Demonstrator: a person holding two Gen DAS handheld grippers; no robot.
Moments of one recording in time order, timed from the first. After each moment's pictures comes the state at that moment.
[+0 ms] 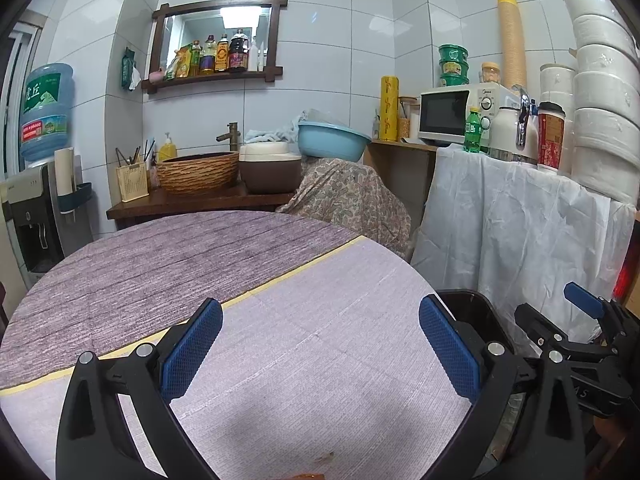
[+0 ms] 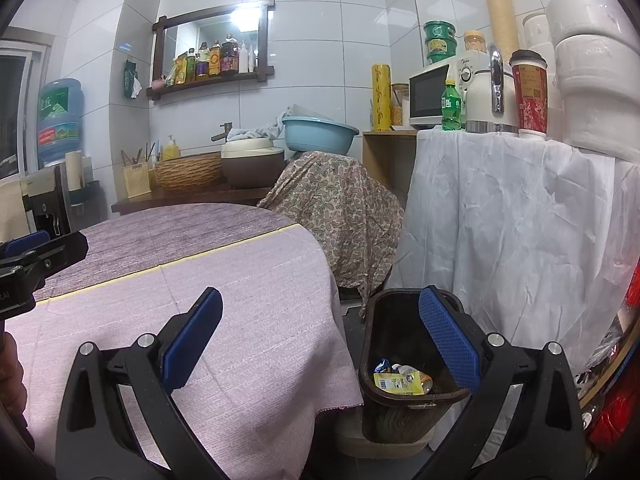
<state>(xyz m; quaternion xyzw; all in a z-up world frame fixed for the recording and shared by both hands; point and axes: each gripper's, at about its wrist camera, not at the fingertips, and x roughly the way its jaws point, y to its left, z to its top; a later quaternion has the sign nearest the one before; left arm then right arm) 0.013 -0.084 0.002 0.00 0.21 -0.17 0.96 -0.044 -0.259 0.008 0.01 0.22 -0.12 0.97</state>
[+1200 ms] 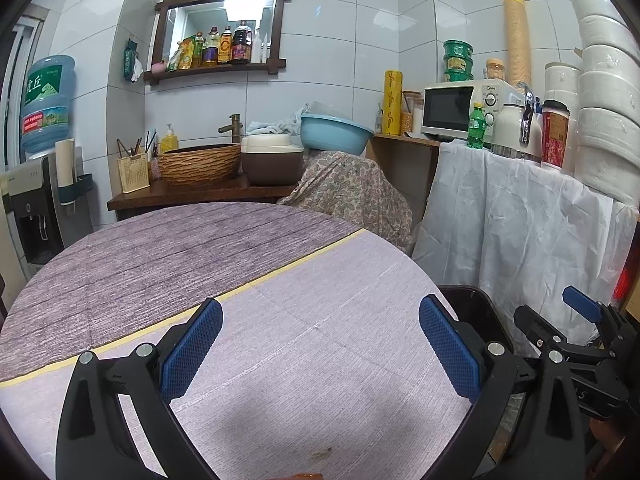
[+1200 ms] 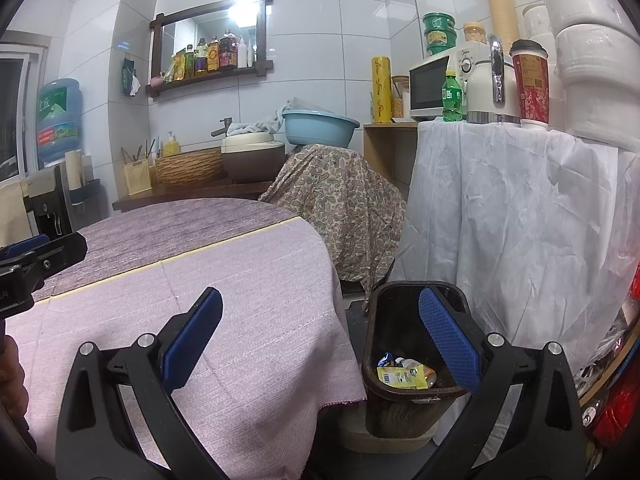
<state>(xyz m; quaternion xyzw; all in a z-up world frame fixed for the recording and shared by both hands) 0.017 -0.083 0.001 0.00 0.23 -0.17 0.96 -0.043 -0.260 0.002 0.02 0.23 -0.12 0.97</state>
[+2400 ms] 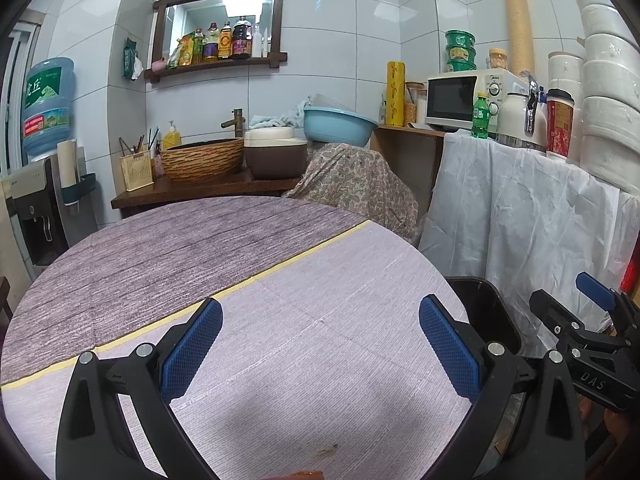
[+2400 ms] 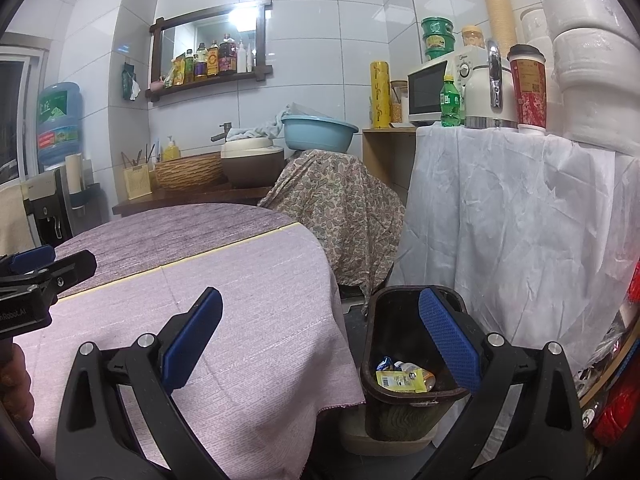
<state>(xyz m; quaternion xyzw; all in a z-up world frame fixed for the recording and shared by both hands) 0.021 -0.082 -0.004 0.01 0.24 -0.16 0.96 -0.046 -0.257 0.008 0.02 0.23 -0.12 0.97</state>
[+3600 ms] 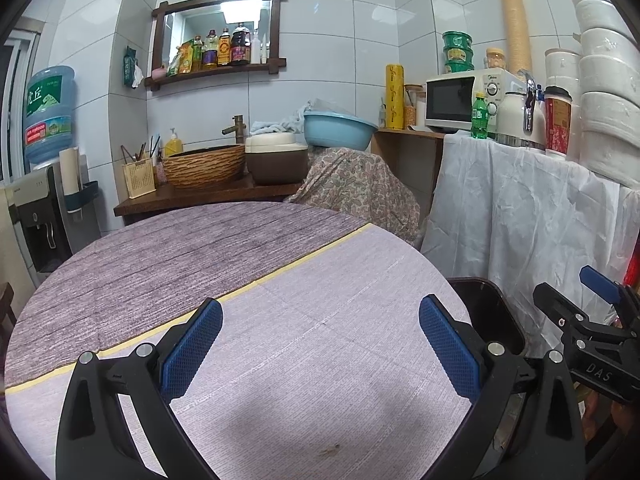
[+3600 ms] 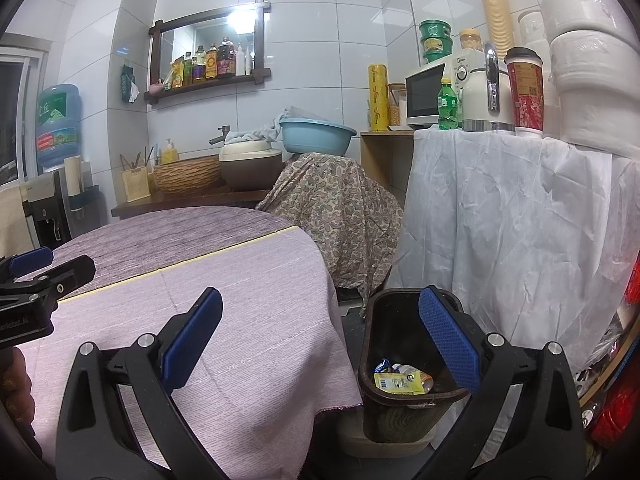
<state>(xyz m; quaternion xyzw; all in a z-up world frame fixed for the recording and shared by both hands) 0.017 -0.078 -0.002 0.01 0.24 -0.16 0.96 -0.047 -0.255 0.012 0.02 0.22 -0.13 0.97</state>
